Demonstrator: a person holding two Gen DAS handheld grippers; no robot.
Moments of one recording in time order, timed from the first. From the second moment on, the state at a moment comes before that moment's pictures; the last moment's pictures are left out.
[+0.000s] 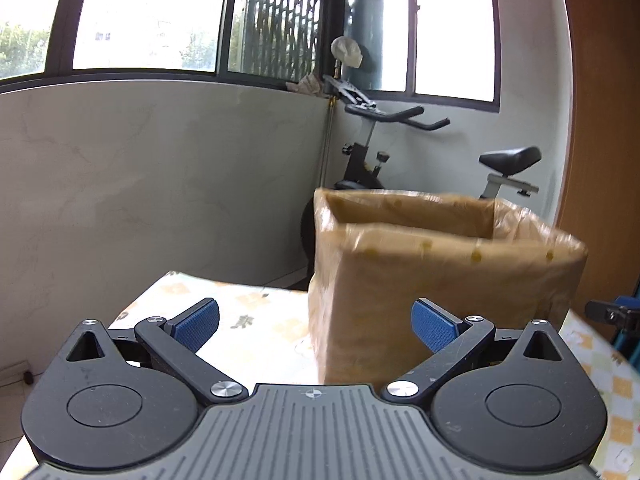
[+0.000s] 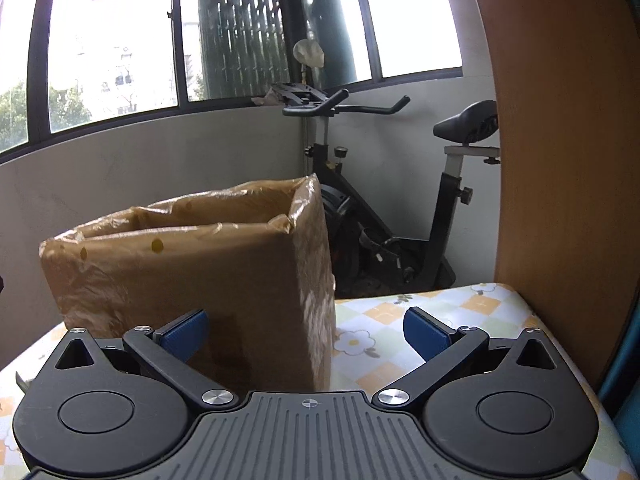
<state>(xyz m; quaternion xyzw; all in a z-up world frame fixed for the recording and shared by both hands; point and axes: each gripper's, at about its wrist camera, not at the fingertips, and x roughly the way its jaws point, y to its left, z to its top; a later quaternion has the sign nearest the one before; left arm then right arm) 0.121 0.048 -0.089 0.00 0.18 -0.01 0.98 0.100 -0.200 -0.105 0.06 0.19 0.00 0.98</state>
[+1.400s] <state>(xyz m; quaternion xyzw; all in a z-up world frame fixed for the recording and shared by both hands) 0.096 0.013 -0.216 0.04 0.36 -0.11 0.93 0.105 -0.182 -0.218 0.02 0.33 0.03 0.94</state>
